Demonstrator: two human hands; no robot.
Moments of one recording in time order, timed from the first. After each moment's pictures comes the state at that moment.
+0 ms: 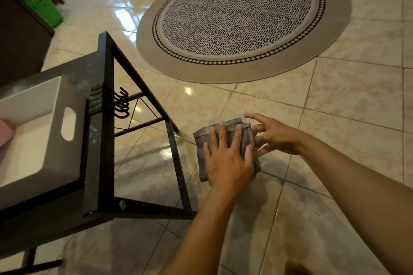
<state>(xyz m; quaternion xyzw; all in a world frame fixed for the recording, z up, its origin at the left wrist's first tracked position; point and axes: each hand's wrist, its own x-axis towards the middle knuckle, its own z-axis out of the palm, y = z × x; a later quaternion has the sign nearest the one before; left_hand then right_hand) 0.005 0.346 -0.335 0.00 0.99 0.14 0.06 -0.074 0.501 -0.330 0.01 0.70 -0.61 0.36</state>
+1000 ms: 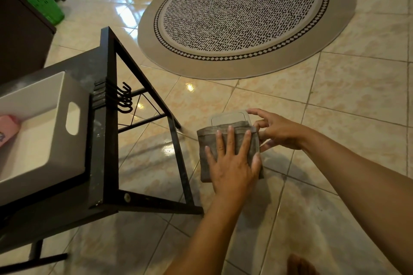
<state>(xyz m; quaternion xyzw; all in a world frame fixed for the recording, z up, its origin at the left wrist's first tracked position) 0.027 0.344 -0.345 0.03 0.99 0.10 0.08 -0.074 0.499 -0.329 0.00 0.71 -0.61 0.36</state>
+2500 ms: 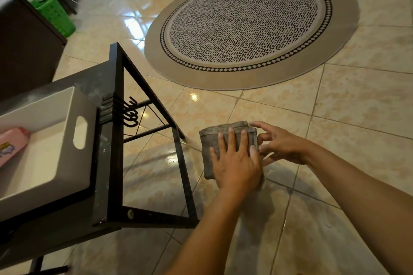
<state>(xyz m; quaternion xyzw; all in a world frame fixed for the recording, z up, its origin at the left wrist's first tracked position) -0.007 0.352 -0.326 -0.01 0.98 0.15 0.10 -0.073 0.498 -0.331 0.01 0.71 -0.61 0.35</state>
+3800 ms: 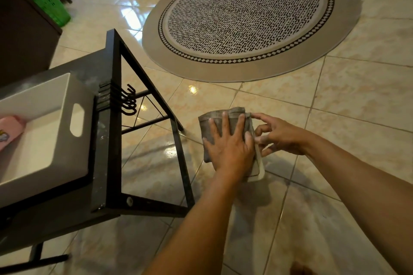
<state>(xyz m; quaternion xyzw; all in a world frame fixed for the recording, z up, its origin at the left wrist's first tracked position) -0.026 0.346 -0.334 -0.03 0.98 0.13 0.11 -0.074 0.499 -0.332 0.00 0.70 -0.62 0.35</state>
